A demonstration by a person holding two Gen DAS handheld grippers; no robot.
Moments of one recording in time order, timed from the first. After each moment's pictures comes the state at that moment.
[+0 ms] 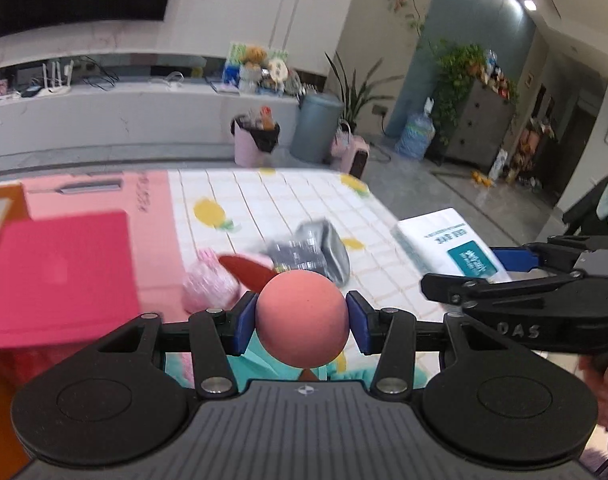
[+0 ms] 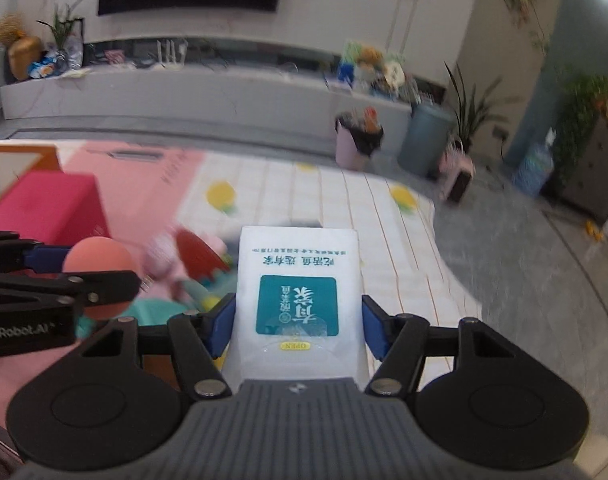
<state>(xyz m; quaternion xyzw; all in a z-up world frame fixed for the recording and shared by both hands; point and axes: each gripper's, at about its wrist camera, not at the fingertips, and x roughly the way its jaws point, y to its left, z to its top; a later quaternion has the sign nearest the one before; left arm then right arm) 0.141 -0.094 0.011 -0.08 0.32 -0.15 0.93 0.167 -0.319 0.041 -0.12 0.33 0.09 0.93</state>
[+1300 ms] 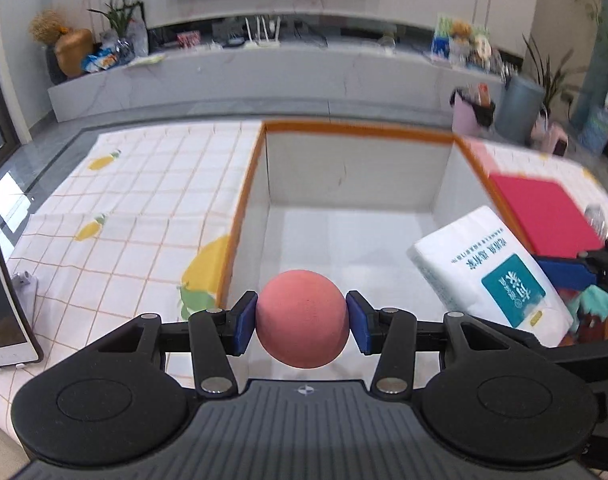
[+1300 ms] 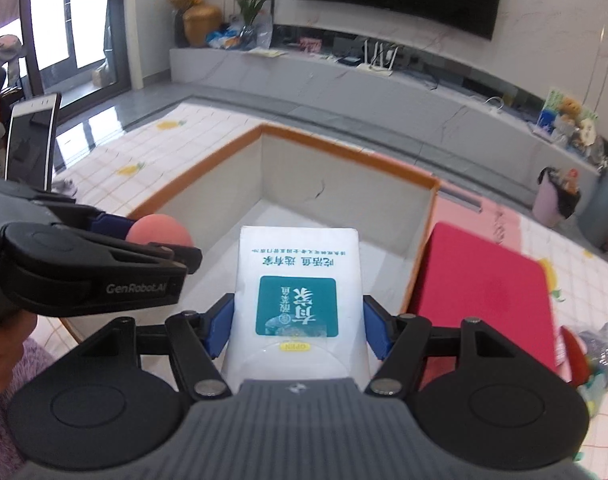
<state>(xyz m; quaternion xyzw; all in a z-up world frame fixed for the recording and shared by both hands) 0.077 0.143 0.009 -0.05 0.40 0.11 0.91 0.101 -0.001 0.017 -0.15 0.34 0.33 0.86</state>
